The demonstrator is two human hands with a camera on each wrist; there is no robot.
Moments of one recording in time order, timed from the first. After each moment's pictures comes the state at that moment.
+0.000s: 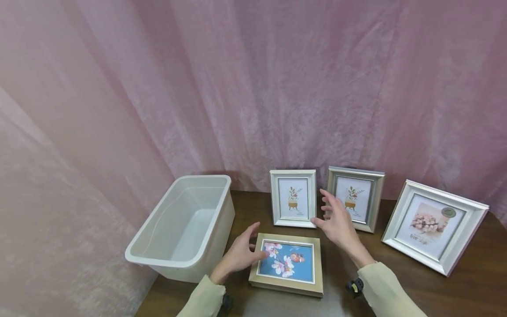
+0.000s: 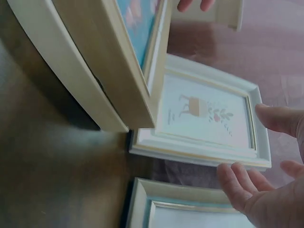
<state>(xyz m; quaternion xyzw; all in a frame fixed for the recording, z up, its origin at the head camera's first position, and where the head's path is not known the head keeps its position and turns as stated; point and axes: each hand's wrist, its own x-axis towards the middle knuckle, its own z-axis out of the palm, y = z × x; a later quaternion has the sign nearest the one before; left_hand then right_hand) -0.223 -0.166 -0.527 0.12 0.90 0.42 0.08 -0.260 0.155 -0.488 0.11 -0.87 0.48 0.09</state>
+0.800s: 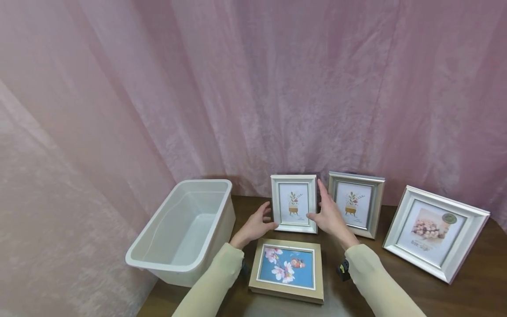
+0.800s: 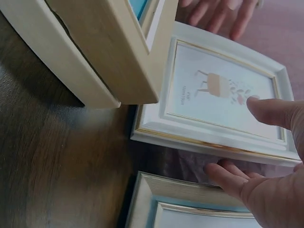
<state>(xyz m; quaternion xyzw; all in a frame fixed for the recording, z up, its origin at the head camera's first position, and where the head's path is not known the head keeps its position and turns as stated) -0.311 -0.128 -0.512 0.09 0.87 0.47 0.09 -0.314 0.146 -0.496 0.12 -0.88 0.46 0.03</state>
